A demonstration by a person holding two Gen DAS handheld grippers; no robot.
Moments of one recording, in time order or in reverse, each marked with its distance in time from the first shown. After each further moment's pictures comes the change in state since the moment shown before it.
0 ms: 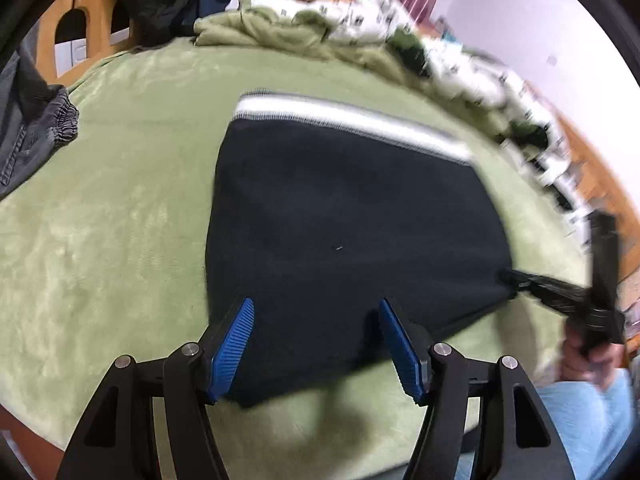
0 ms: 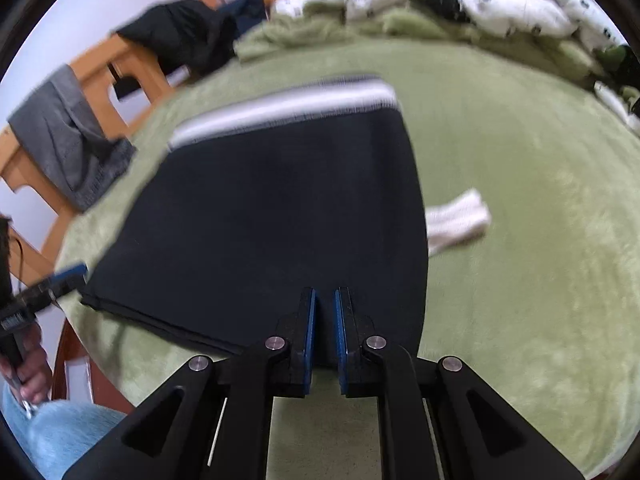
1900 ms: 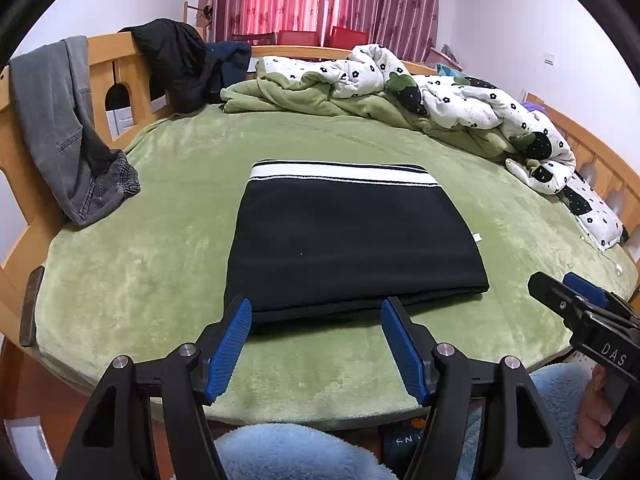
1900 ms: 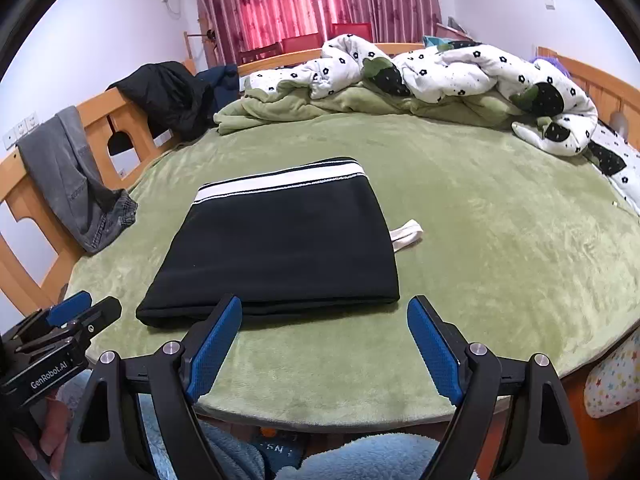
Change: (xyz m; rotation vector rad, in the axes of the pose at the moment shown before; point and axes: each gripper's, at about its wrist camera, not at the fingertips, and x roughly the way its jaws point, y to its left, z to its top) left arm -0.128 -0.080 -0.049 0.026 -0.210 0.152; right arm -0.143 0.084 -0.060 0.073 -0.284 -0.191
